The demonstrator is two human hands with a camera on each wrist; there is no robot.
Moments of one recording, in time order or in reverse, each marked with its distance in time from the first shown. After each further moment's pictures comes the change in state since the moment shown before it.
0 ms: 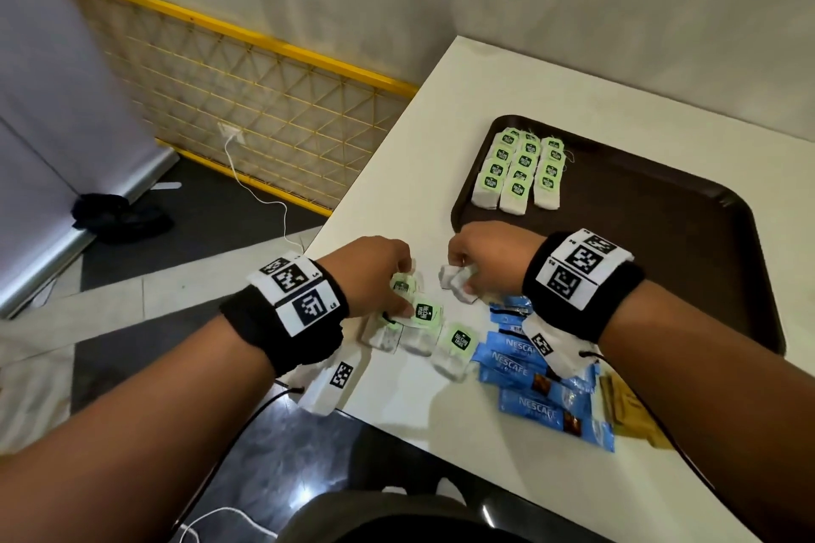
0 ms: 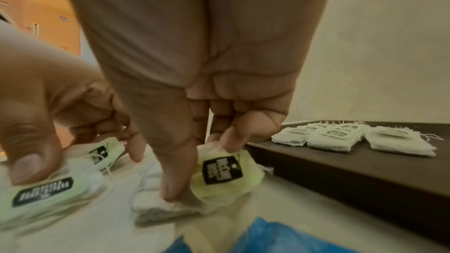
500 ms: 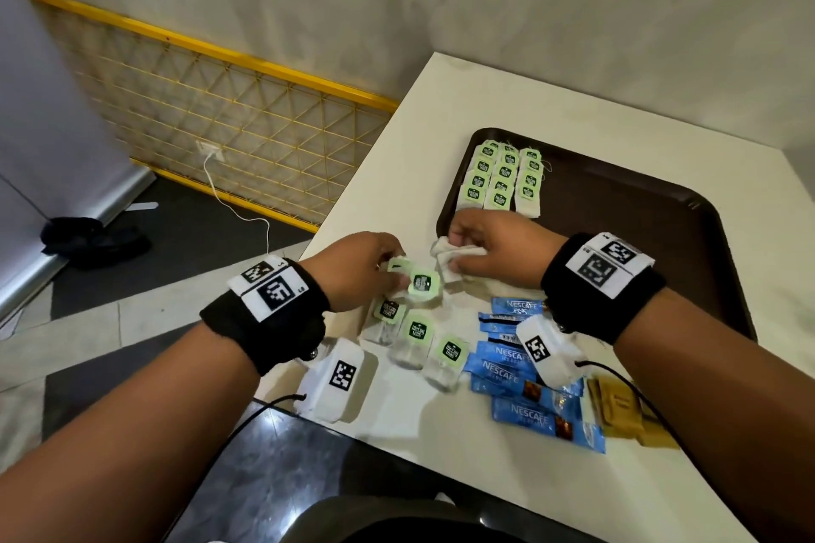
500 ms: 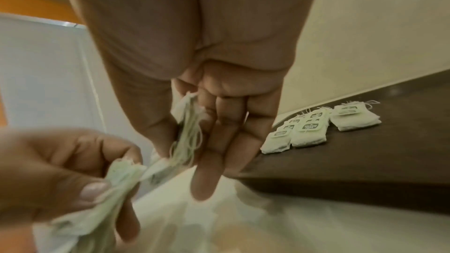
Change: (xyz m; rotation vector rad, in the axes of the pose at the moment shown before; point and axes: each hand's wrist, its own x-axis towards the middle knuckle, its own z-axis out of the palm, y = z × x) left_hand 0.012 -0.007 -0.013 -0.193 0.105 0.125; right_hand -0.026 0.015 -0.018 0.451 0.241 -0.016
